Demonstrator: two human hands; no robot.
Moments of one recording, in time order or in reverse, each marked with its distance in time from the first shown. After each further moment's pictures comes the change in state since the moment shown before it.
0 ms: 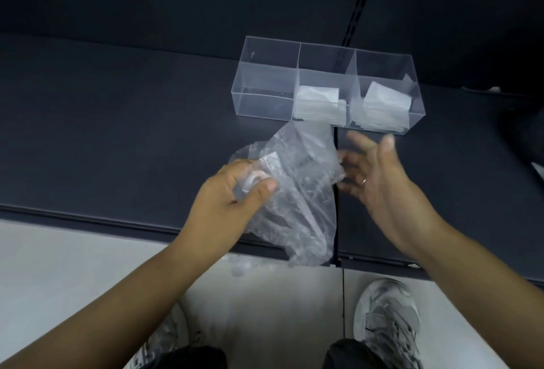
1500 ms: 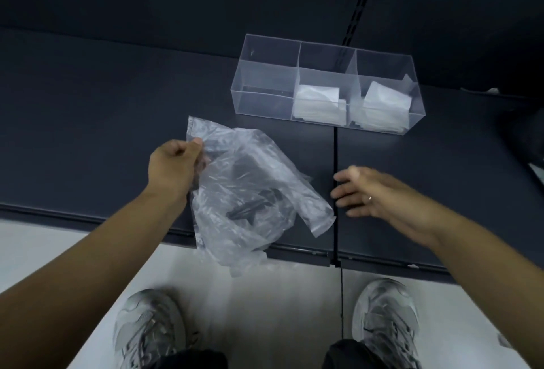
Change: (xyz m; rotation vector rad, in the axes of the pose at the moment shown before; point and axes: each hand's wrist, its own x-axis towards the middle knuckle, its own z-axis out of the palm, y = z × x) left_hand 0.059 -0.051 -0.040 -0.127 0.470 -0.488; right_hand 0.009 0.008 -0.028 -0.215 -0.131 0.337
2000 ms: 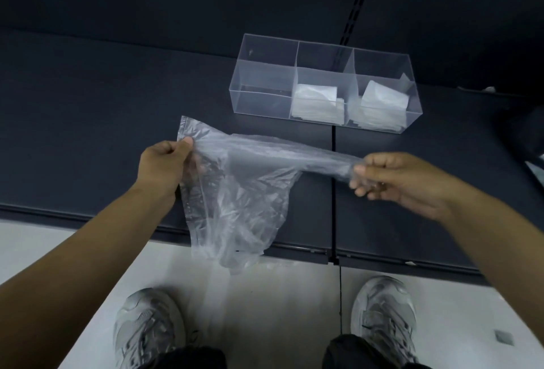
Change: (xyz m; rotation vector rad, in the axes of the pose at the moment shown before) left_hand 0.022 -0.013 -0.013 -0.012 0.004 -0.046; right_hand 0.006 -0.016 -0.027 0.101 0.006 -0.026
